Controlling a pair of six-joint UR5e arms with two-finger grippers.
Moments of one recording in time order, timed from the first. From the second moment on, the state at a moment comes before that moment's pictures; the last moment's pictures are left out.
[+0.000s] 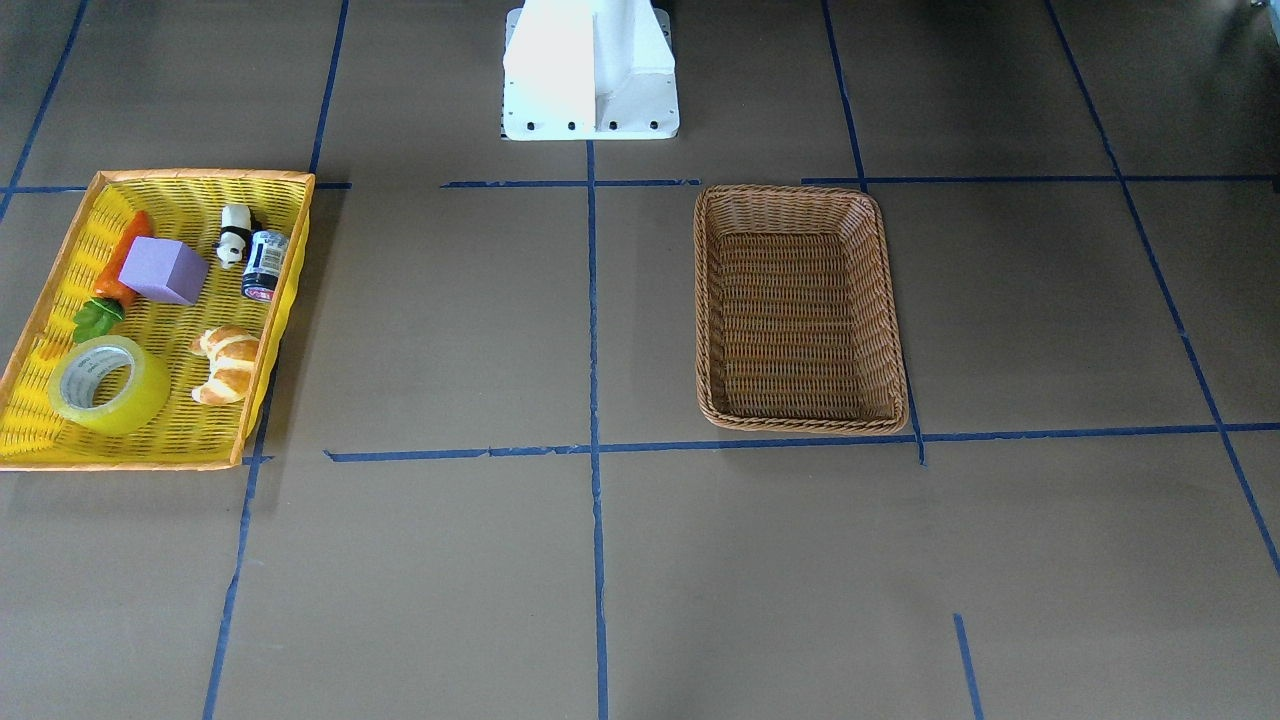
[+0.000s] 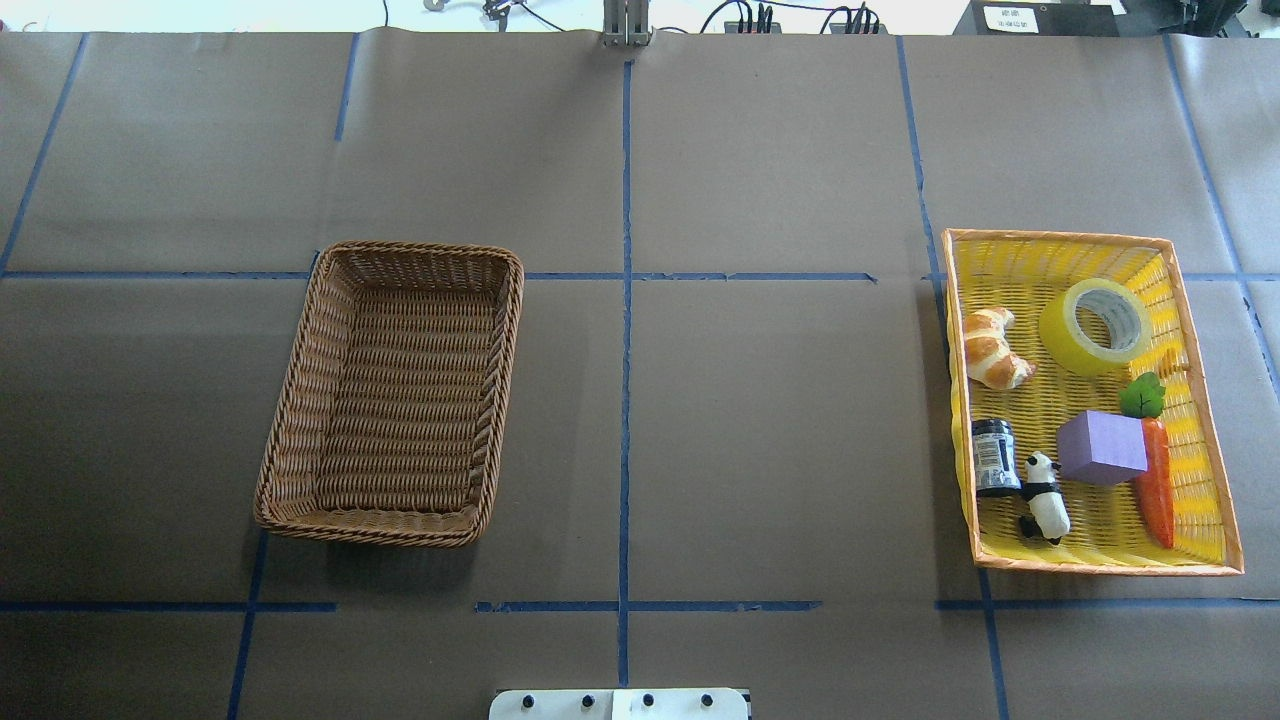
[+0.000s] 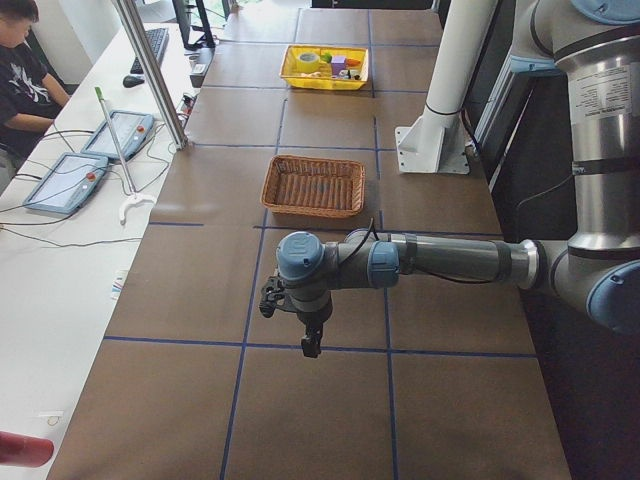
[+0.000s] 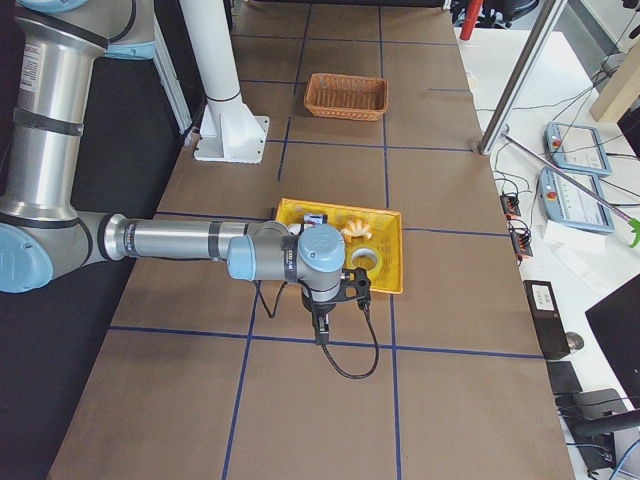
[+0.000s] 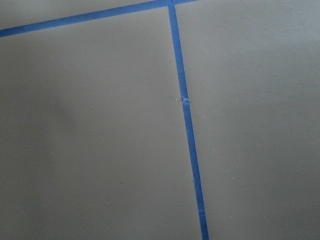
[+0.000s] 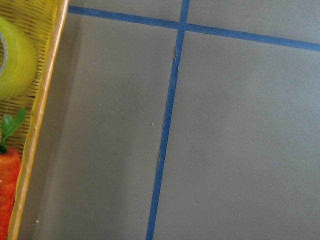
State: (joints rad) left arm -1.52 -1.39 -1.80 -1.45 -2.32 0.18; right arm 1.53 -1.81 1.82 -1.55 2.32 -0.09
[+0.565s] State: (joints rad) left arm -1.52 -1.39 -1.80 -1.45 -2.32 0.18; right arm 1.53 -1.81 1.83 -1.54 2.32 -0.09
